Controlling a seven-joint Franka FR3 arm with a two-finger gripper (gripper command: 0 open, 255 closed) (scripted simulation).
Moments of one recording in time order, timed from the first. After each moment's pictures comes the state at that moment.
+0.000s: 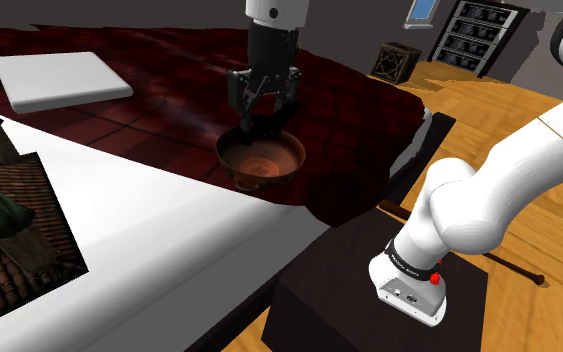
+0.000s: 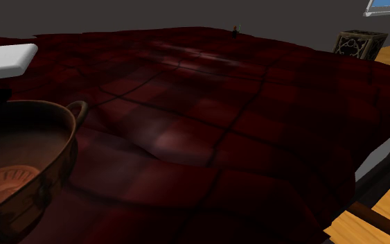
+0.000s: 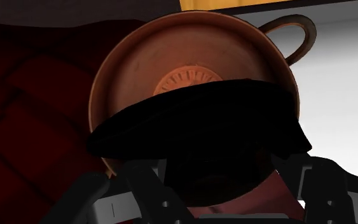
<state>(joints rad) 0.36 -0.37 0.17 -2.04 0.09 1.68 0.69</state>
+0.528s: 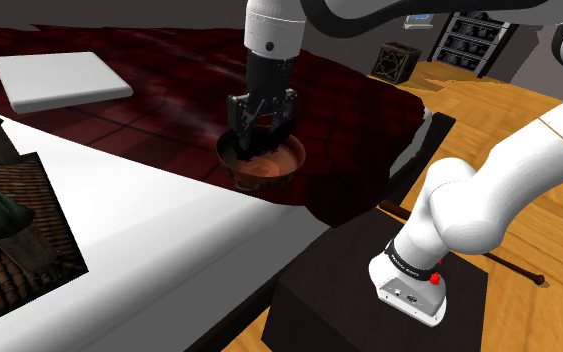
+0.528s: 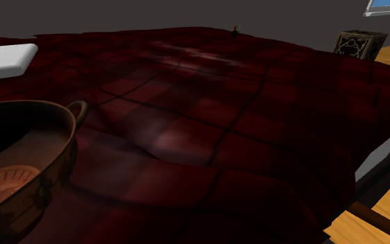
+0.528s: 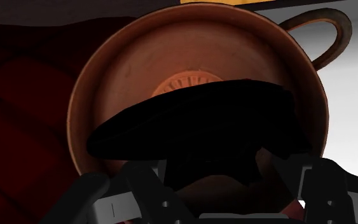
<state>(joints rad) 0.36 -0.38 0.17 -2.15 0.09 1.78 0.69</state>
